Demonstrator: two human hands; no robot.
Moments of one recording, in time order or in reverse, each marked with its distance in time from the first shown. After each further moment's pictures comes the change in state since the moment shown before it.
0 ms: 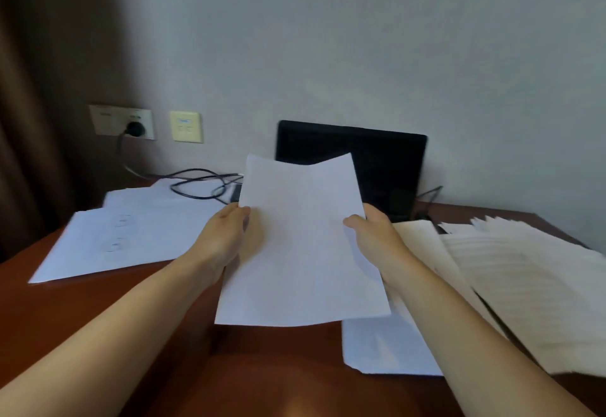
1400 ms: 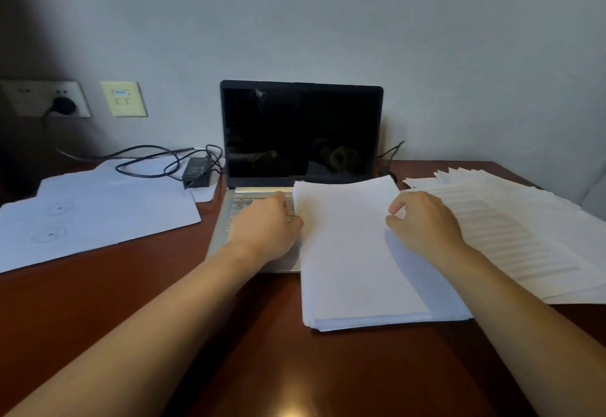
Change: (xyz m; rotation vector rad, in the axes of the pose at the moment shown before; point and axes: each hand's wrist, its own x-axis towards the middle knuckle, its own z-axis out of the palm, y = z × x) left_hand -0.025 -0.002 0.108 0.868 -0.190 0.389; right_hand -0.015 0.059 -0.119 -0.957 0.324 -0.083
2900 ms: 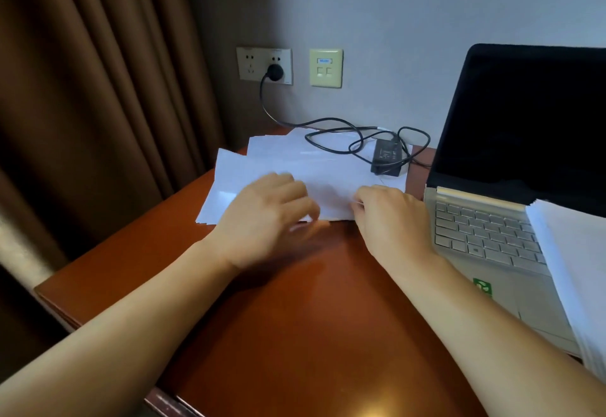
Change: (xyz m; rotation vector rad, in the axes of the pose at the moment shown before) left_hand -0.058 -0.251 -0.102 0.430 0.451 0.493; right_hand -0.031 -0.301 0.149 -0.021 -0.029 -0.697
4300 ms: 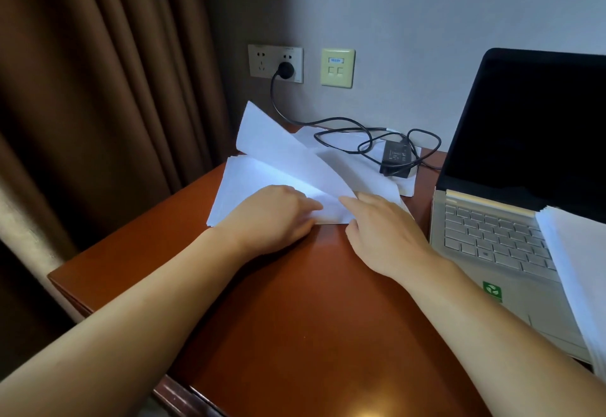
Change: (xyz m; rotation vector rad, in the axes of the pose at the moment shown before) left_hand 0.005 -0.002 -0.007 -0.081 -0.621 -0.398; right_hand -0.002 -0.007 0.008 0.141 -0.190 -0.202
